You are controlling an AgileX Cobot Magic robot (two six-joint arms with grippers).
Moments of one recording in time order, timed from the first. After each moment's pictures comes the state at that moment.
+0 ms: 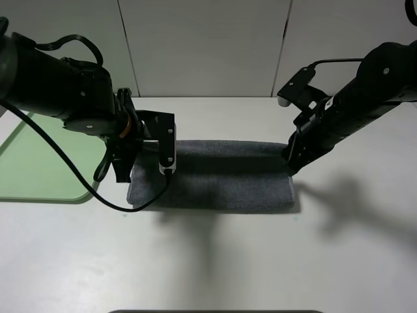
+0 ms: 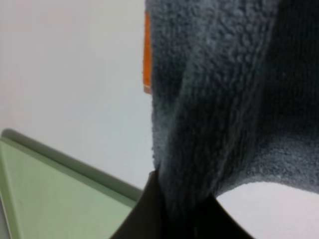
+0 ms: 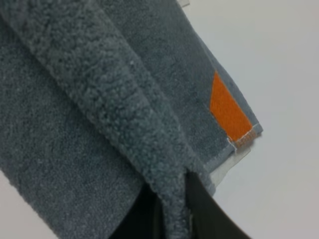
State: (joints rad) left arm -0.62 1.82 -0.94 0.95 0.37 0.12; right arm 0.32 1.66 -0.86 0.19 0.39 -0.72
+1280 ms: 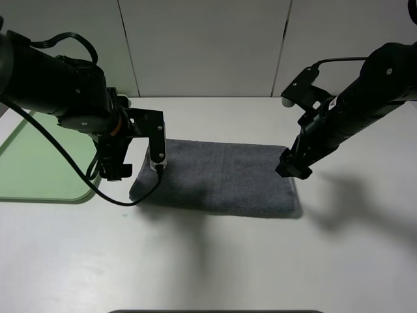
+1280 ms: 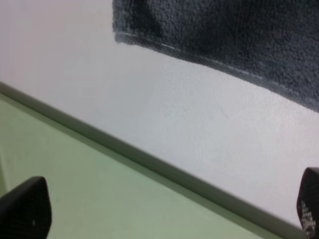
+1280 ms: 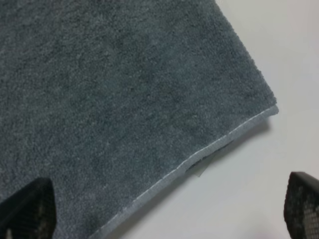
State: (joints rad) left arm -0.60 1.82 -0.94 0.96 0.41 0.08; right arm 0.31 1.66 -0.86 0.16 0.39 -0.71
